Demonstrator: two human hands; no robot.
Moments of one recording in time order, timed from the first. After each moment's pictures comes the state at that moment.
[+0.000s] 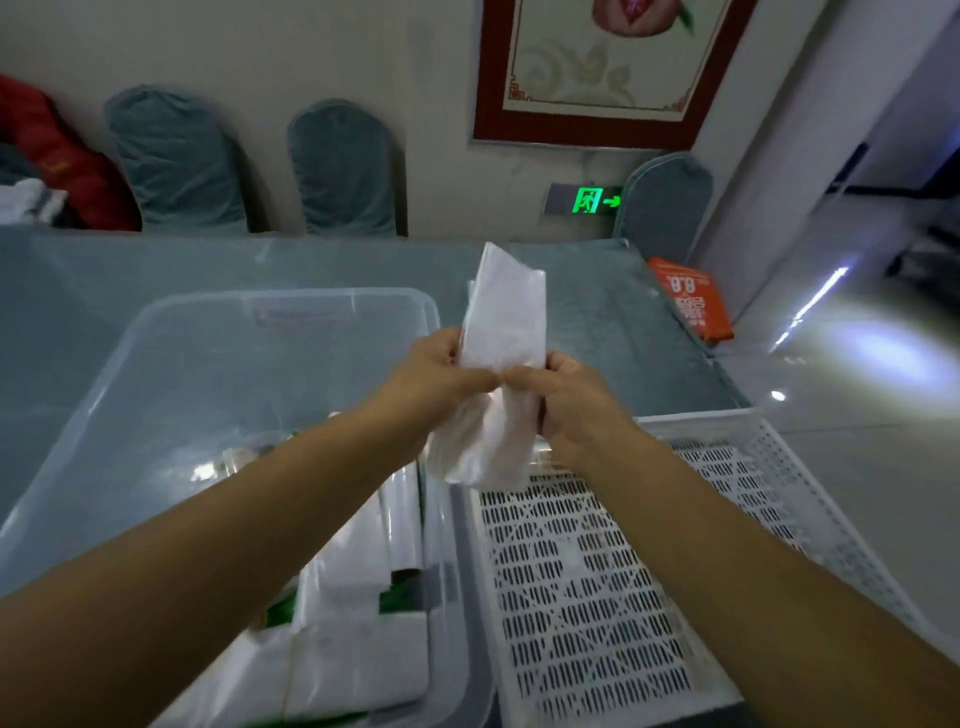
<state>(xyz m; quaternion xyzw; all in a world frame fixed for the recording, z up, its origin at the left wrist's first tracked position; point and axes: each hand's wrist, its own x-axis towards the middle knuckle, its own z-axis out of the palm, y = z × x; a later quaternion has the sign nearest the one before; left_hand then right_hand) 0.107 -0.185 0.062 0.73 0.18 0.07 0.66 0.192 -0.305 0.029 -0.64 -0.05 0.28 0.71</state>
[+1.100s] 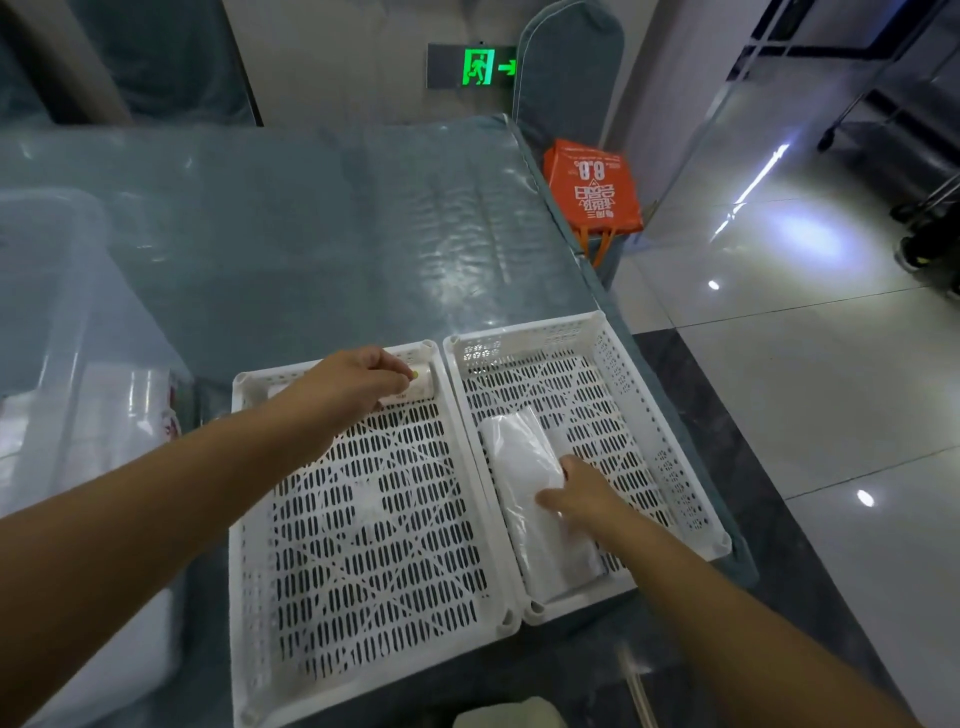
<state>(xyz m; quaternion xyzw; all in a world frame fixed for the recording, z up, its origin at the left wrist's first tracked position) 0.229 -0.353 -0.033 0.77 0.28 -0.11 0.56 0.281 -0.622 -0.146 -0.87 0.02 0.37 0.34</state>
